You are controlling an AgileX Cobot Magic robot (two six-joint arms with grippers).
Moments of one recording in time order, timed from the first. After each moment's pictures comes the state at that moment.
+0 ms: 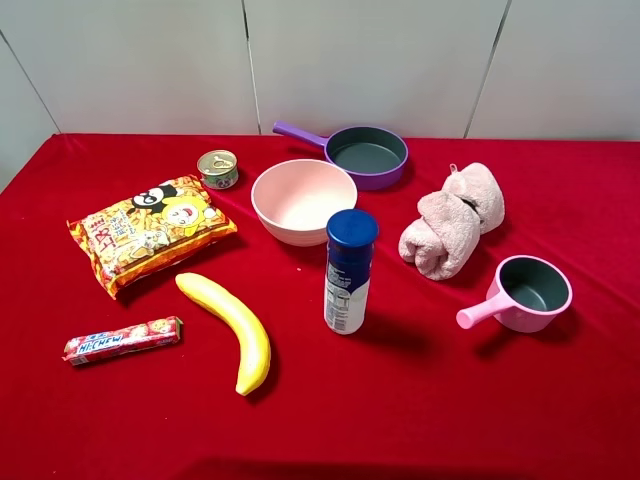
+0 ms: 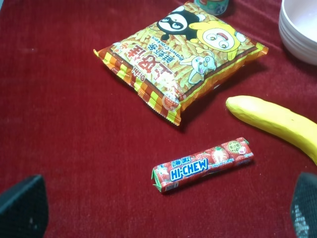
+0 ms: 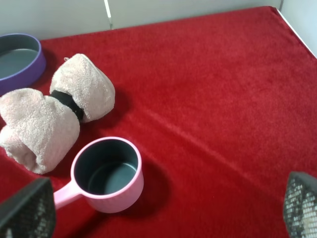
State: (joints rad) left arm -0.07 0.00 -0.49 0.03 1.05 -0.01; right arm -0.05 -0.01 -0.50 -0.05 1.03 0.08
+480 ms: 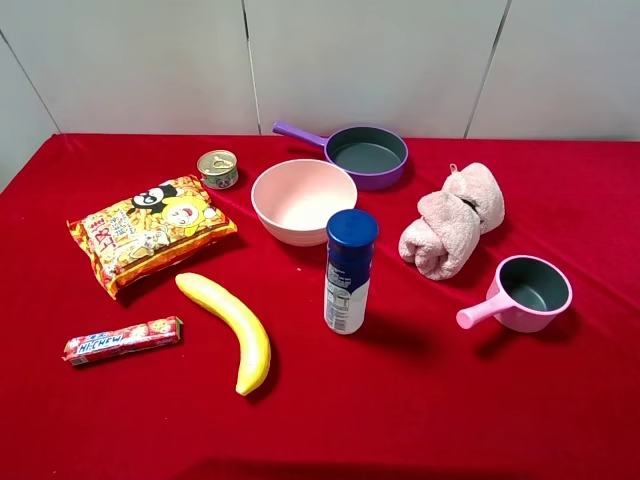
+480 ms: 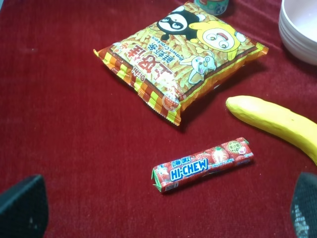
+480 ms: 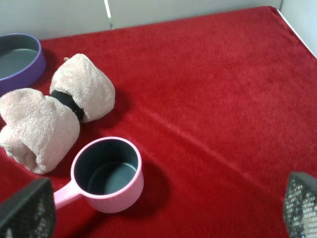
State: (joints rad) left arm -0.07 0.00 -0.49 0.03 1.05 -0.01; right arm -0.05 -0.01 -0.50 -0.05 1.03 0.08
